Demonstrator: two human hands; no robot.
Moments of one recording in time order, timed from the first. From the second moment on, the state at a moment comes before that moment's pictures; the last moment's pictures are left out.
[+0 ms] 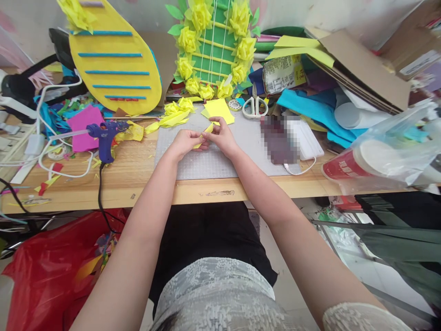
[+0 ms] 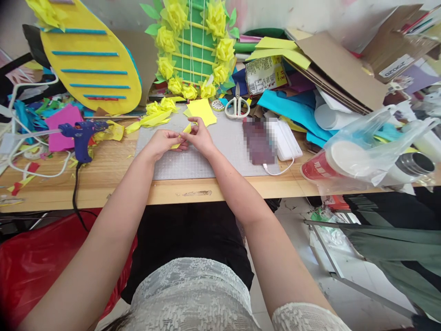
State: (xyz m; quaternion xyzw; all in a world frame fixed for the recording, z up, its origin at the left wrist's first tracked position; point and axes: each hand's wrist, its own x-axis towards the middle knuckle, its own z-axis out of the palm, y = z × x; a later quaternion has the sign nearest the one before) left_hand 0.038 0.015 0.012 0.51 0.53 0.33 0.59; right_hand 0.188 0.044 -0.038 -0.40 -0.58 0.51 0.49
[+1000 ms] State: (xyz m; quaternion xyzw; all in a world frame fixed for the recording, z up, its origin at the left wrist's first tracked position) left_hand 0.037 0.013 0.019 0.49 0.55 0.31 0.61; right_hand 0.185 0.044 -0.026 -0.45 -0.51 0.49 0.54
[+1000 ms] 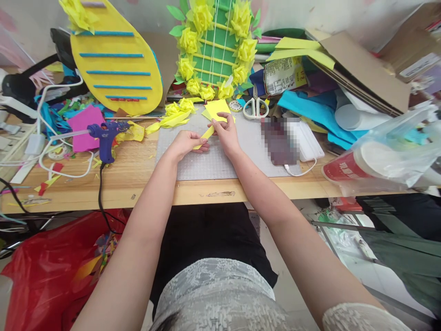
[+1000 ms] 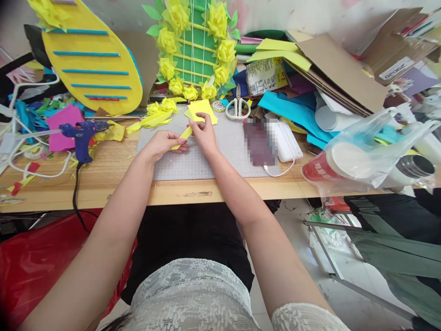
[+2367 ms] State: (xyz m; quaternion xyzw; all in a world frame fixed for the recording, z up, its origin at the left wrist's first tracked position) left_hand 0.038 0.008 0.017 0.50 0.59 0.33 0.53; right_hand 0.197 0.050 -0.028 -0.48 -0.47 0.48 0.57
